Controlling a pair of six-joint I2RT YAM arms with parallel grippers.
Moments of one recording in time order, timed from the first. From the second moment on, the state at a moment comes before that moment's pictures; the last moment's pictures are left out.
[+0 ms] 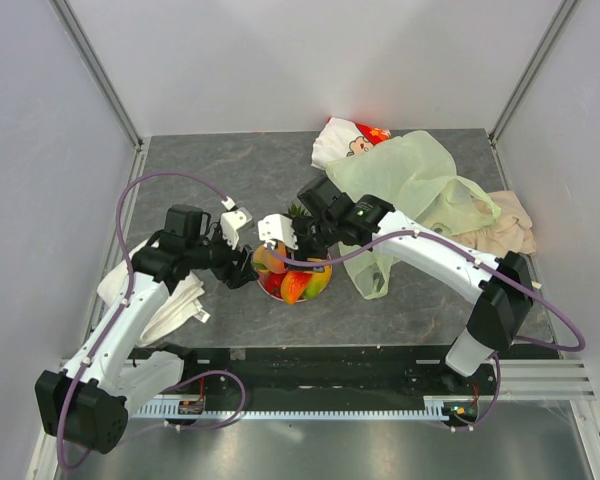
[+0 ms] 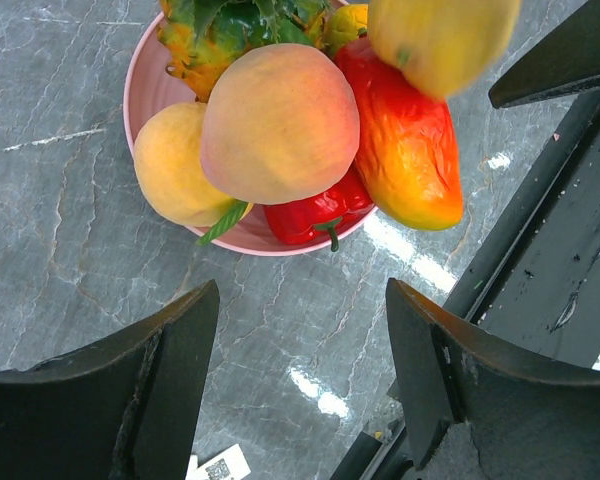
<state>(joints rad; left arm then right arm) -0.28 0.99 0.84 -0.67 0.59 0.35 0.87 1.65 1.50 -0.74 -0.39 -0.77</state>
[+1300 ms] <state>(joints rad) -0.26 1.05 0.86 -0.65 0.58 0.34 0.63 1.63 1.12 -0.65 -0.13 -0.69</state>
